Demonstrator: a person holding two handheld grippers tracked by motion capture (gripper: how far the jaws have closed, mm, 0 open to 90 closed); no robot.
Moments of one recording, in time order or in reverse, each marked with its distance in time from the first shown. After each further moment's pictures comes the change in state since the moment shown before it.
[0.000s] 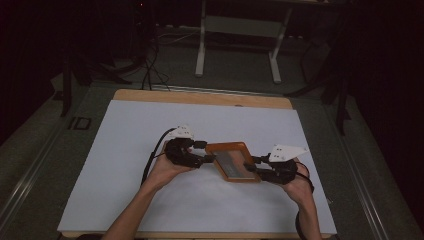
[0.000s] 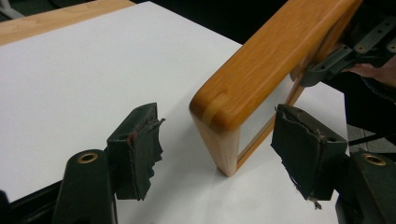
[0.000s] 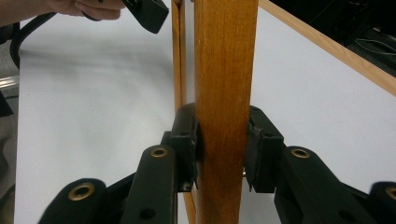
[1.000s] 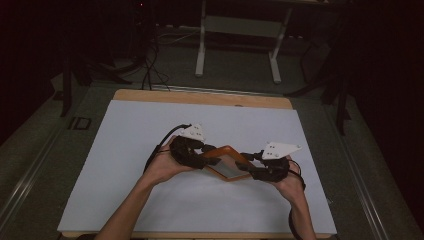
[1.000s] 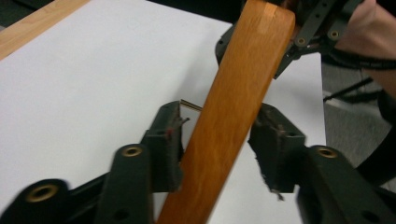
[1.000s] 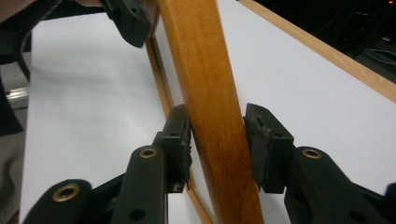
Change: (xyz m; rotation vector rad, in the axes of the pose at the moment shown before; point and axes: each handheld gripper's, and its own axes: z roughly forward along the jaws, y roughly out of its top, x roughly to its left) left arm -0.029 0.037 -0.010 0.144 -0.057 0.166; right arm 0.005 0.012 0.015 -0.040 0.024 0.005
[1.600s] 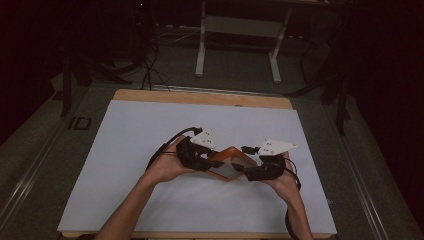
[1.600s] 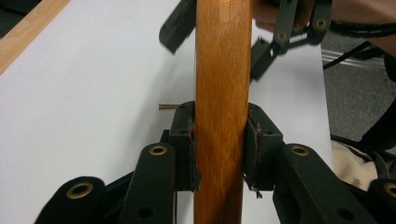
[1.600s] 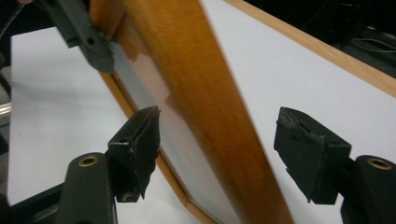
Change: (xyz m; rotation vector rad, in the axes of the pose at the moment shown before) left arm -0.021 0.019 0.006 0.116 0.007 0.190; right arm 0.000 0.004 0.012 -0.001 -0.039 0.064
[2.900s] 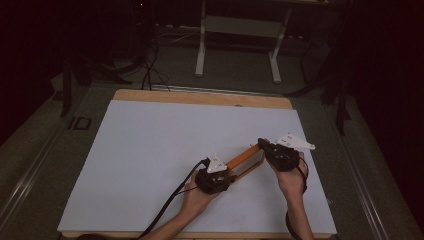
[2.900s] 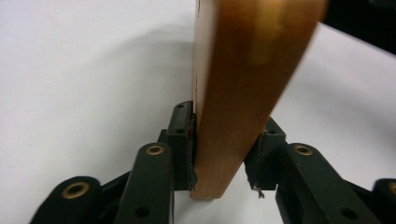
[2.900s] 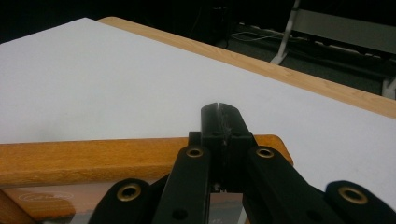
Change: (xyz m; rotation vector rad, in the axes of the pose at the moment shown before) left arm -0.041 -0.059 0.110 -0.149 0.243 -0.372; right arm -0.028 -0.017 -0.020 -0.071 -0.436 0.207
